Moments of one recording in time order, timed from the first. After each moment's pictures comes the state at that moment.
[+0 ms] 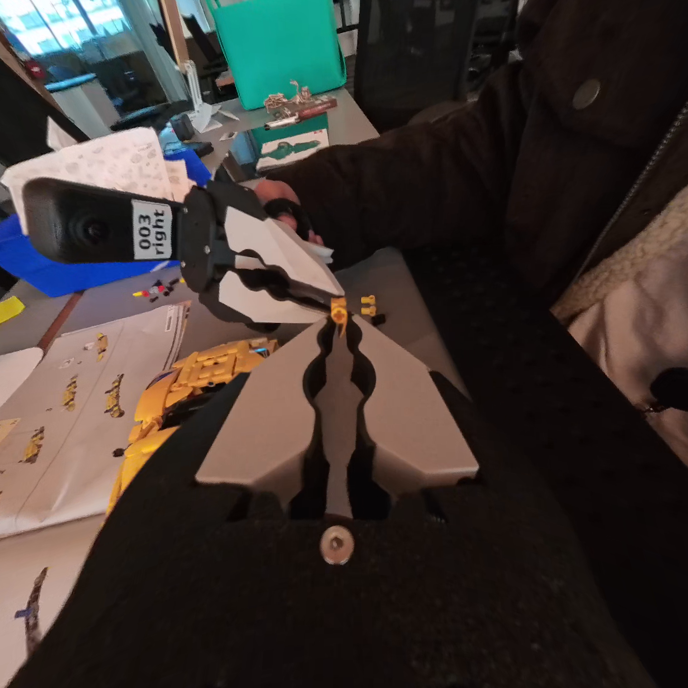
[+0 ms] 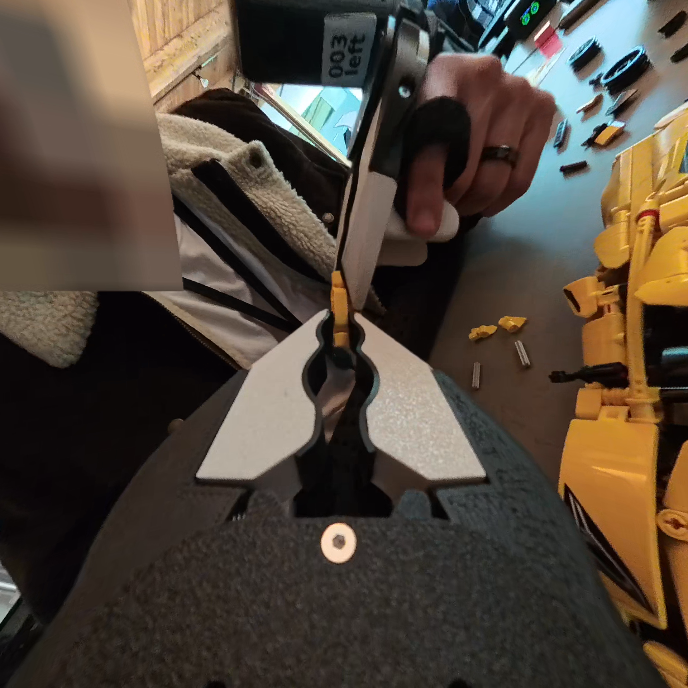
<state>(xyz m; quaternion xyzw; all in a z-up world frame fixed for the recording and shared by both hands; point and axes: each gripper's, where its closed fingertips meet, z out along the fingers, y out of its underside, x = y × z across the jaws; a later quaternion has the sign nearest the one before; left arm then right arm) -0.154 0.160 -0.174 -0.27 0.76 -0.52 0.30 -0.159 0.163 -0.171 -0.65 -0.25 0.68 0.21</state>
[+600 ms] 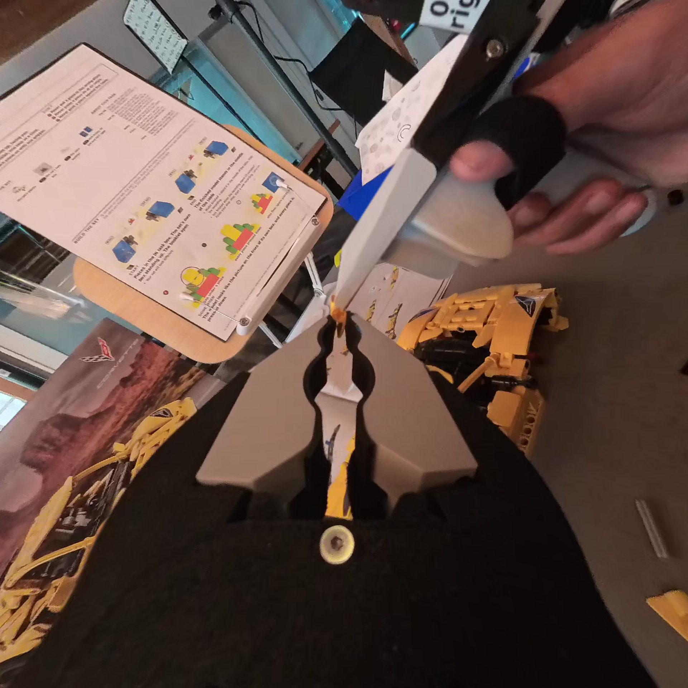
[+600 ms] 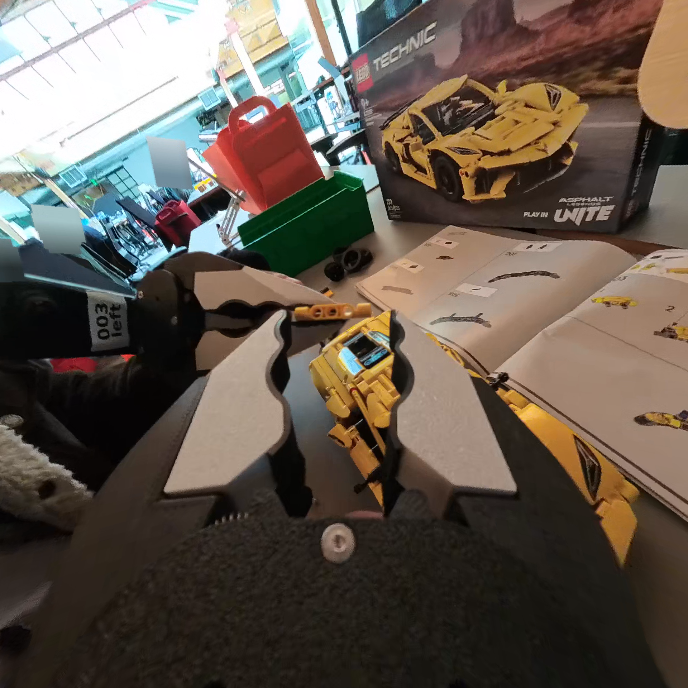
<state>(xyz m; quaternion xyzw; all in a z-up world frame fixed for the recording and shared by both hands) -0.111 0.267 -0.149 -0.35 0.65 -0.22 0.64 -0.115 0.274 -0.149 -0.75 -0.06 0.31 0.58</state>
